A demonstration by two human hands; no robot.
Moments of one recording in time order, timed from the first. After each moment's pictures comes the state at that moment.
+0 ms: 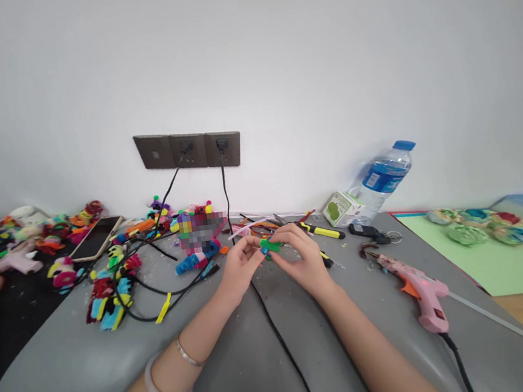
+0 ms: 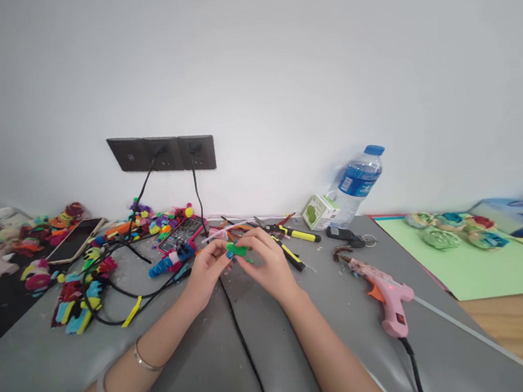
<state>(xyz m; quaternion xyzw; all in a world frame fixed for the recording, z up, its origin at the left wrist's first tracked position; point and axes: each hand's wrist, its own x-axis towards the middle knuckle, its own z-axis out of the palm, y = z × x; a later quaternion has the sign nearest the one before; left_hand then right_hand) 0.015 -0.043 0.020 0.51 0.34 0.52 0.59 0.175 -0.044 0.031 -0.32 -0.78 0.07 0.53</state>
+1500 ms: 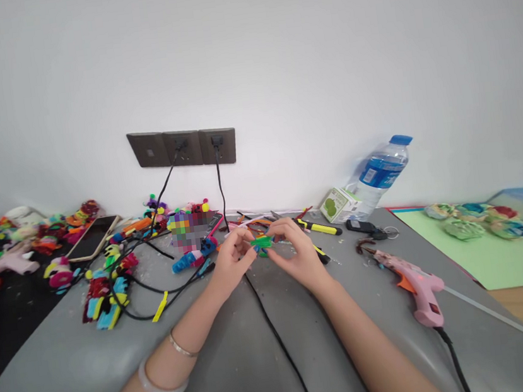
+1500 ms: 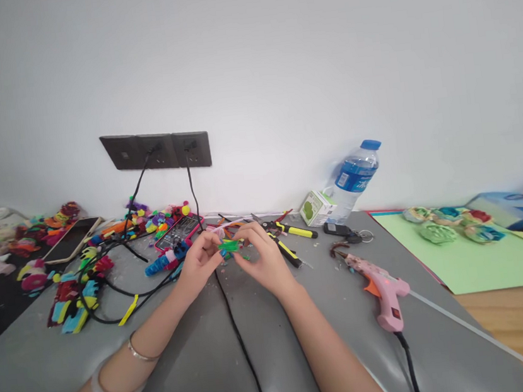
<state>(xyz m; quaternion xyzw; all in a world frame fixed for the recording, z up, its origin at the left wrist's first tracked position) 0.003 -0.029 0.009 0.61 0.28 0.54 0.51 0.180 -0.039 0.026 -0.34 -0.78 0.12 0.51</state>
